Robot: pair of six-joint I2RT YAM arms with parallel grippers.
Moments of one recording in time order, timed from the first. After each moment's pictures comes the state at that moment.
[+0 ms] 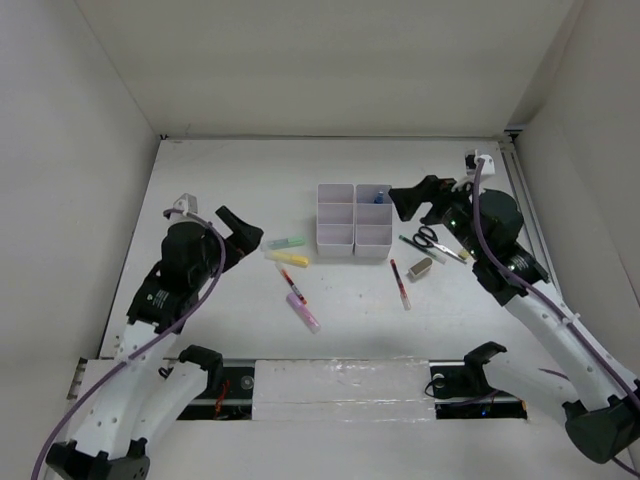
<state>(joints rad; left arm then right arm) -0.32 0.72 0.83 -0.62 -0.05 -0.83 0.48 0.94 0.94 -0.03 0.04 0.43</state>
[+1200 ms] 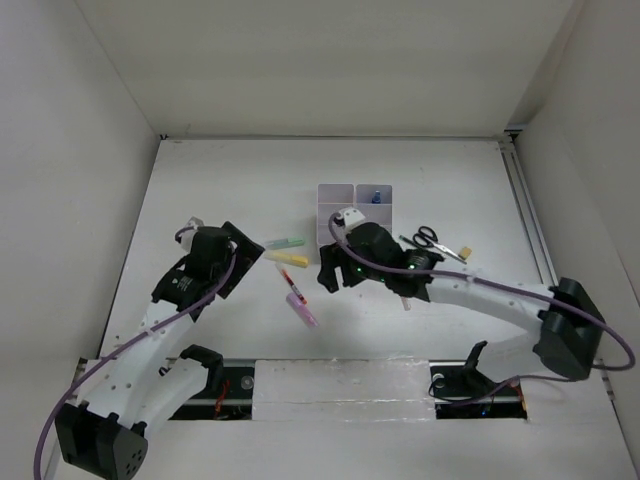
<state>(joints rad) -0.36 0.81 0.70 -0.67 -0.16 -1.11 0.95 1.32 0.94 -0.22 0.07 0.44</state>
